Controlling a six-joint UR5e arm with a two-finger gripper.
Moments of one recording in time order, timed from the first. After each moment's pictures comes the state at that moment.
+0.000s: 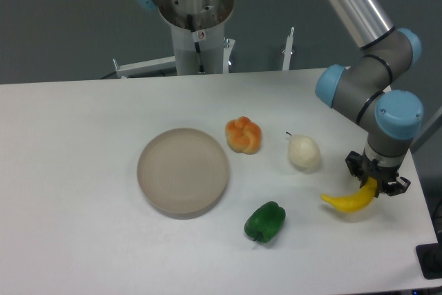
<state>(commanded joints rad) 2.54 -2.28 -1.38 -0.90 1.62 1.40</state>
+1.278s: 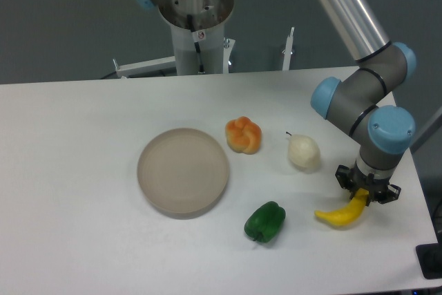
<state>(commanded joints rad) 2.52 -2.30 -1.38 -0.90 1.60 1.20</state>
